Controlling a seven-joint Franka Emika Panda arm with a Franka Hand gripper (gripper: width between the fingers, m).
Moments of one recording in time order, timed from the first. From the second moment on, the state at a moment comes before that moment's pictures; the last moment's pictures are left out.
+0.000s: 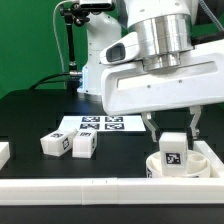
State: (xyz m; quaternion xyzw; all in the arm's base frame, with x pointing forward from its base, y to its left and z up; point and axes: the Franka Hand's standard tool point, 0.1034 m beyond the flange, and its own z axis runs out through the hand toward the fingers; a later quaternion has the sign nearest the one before) arm 0.651 0.063 0.081 -0.96 0.26 -0.10 0.10
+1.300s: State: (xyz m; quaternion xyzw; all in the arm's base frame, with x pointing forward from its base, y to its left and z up) arm 0.647 0.012 0.118 -0.95 0.29 -0.10 0.09
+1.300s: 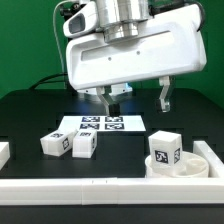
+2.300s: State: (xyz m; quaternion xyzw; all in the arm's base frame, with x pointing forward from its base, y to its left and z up) arm 0.650 0.010 0.104 -0.99 0.12 -0.11 0.03
